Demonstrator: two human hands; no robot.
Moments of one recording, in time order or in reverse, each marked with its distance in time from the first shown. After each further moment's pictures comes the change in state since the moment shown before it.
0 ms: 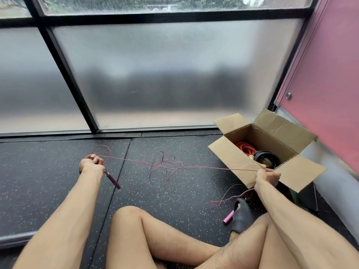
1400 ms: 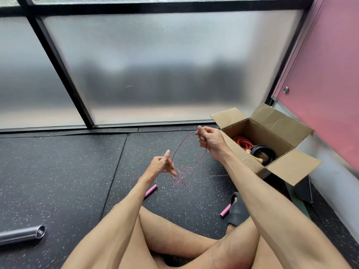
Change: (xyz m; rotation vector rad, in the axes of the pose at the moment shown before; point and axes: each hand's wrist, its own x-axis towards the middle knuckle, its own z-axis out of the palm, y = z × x) left_hand -0.114 -0.171 0.004 1.329 -0.947 0.122; right_hand -0.144 -0.086 0.060 0.206 -1.231 -0.309
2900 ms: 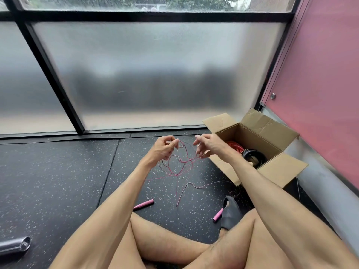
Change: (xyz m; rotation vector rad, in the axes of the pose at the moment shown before) left_hand 0.022 0.077 0.015 0.046 -0.094 0.264; right_hand -0.023 -0.037 -0.028 -0.482 -0.100 0.158
